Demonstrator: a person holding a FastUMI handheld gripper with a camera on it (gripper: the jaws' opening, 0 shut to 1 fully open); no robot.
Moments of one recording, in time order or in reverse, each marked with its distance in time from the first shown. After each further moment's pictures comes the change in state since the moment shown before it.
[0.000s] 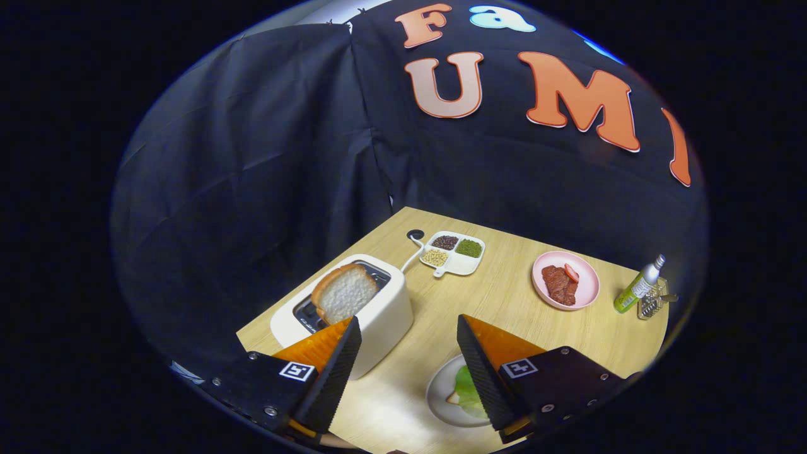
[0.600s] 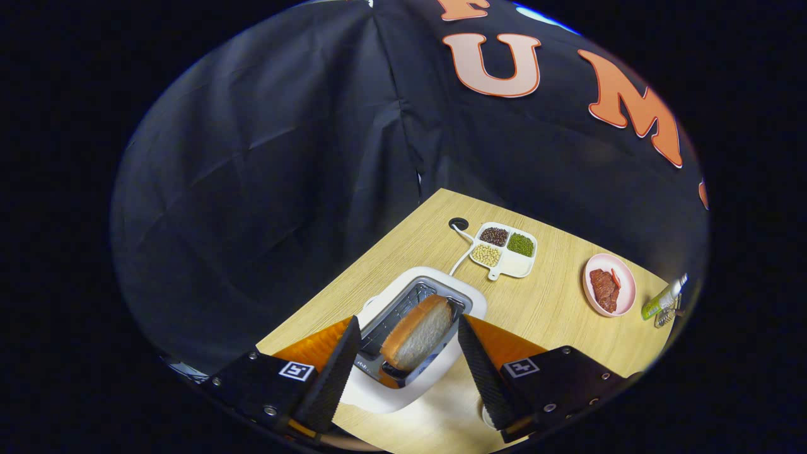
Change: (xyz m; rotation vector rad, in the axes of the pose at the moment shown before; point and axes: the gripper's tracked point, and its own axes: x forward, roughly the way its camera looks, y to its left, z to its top) arm 0.078 0.084 0.020 -0.020 0.142 0.020
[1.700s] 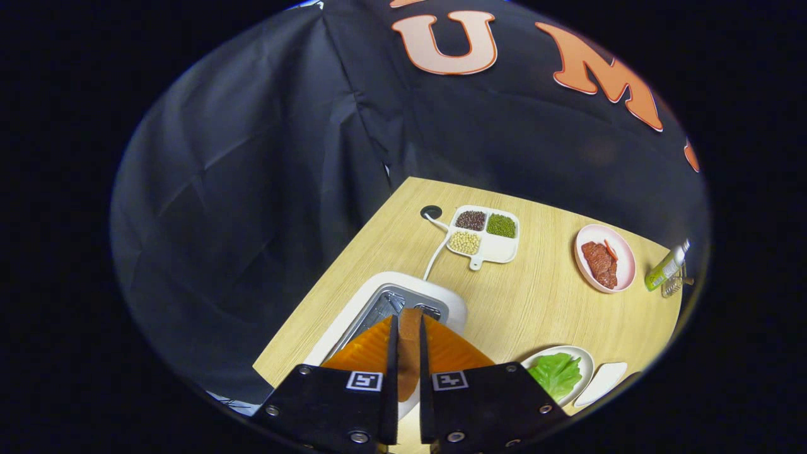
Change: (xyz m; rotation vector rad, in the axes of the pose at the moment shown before) arm 0.008 -0.038 0.005 0.148 0.006 -0.052
